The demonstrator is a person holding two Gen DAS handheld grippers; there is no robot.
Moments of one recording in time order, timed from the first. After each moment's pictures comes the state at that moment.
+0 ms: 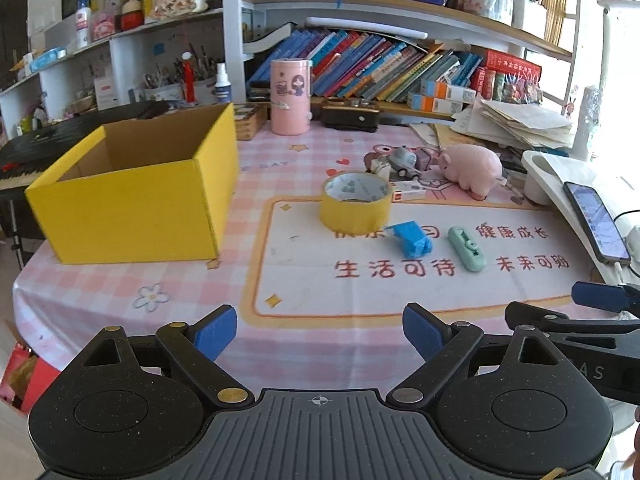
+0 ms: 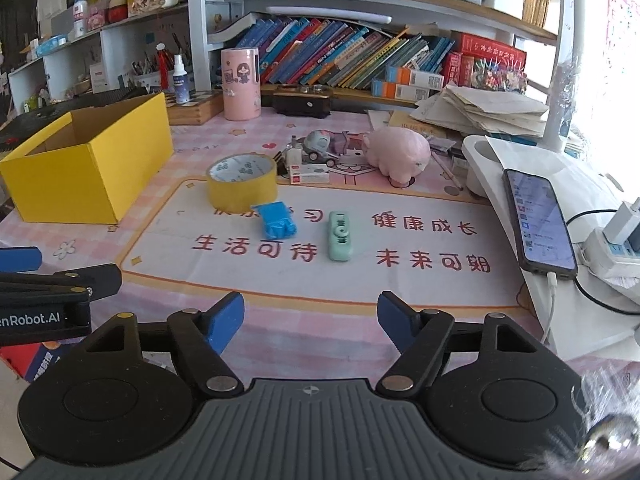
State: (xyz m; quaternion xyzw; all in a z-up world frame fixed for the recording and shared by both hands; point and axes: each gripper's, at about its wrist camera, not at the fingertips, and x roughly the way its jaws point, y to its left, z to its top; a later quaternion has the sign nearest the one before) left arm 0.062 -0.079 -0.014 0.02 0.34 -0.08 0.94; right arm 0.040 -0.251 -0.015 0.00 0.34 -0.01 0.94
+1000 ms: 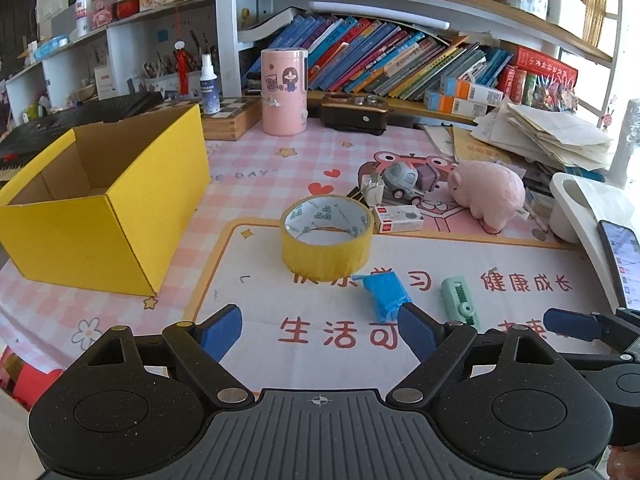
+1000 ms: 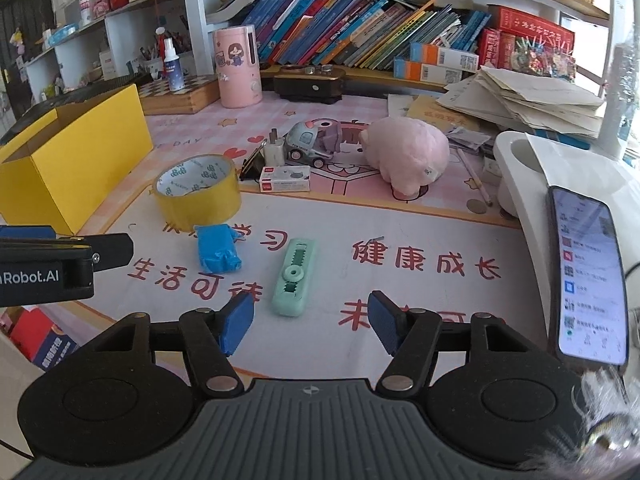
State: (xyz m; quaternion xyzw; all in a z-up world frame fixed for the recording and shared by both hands) left arm 0.139 -0.149 -0.019 0.00 0.37 -0.03 0.93; right arm 0.138 -0.327 -0.040 0.01 0.37 0.06 0.93
